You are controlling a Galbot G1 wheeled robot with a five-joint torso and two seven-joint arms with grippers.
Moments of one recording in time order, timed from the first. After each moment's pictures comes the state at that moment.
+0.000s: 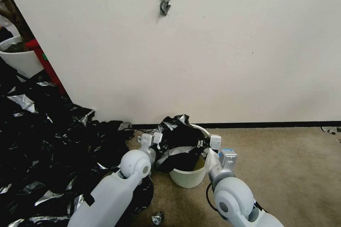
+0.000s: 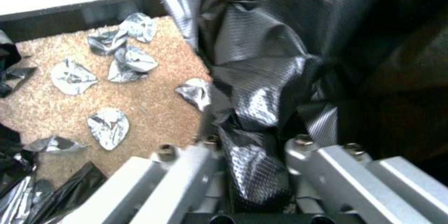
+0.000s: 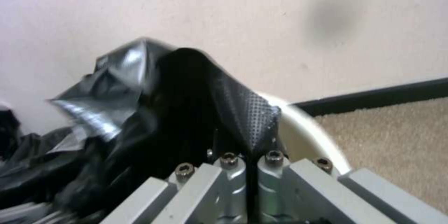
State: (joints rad) left arm 1.02 -1.16 -0.03 -1.78 -0.71 0.74 -0.26; right arm -1.30 1.19 0.08 2.07 0.59 -0.32 0.54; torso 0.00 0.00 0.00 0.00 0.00
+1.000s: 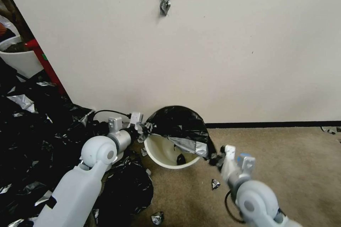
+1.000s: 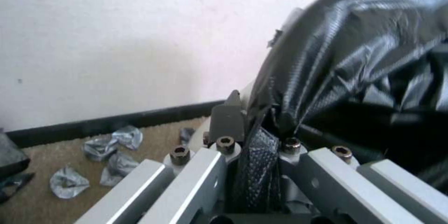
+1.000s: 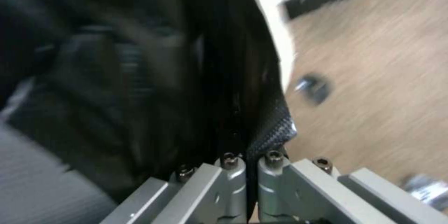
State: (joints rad) left arm 1.05 -1.15 -0.35 -1.90 -0.79 0.67 0.02; right arm -1.44 1.14 0.13 2.11 0.93 -0.43 0.48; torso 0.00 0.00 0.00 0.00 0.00
